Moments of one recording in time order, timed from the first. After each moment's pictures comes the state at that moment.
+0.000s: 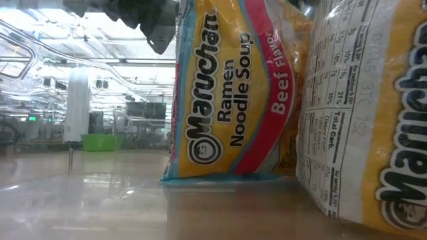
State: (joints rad) left arm -0.15 1.28 0.74 0.15 0.10 -0.11; right arm 0.30 1.51 1.07 -0.22 -0.16 -0.06
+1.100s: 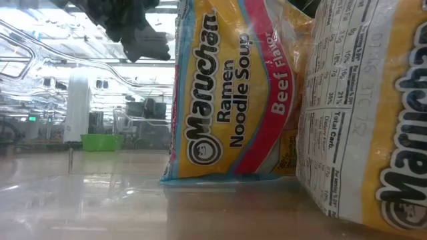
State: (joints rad) left arm -0.15 1.17 0.74 -0.16 -0.19 -0.22; right arm 0.21 1.44 1.06 -0.43 0.29 0.00
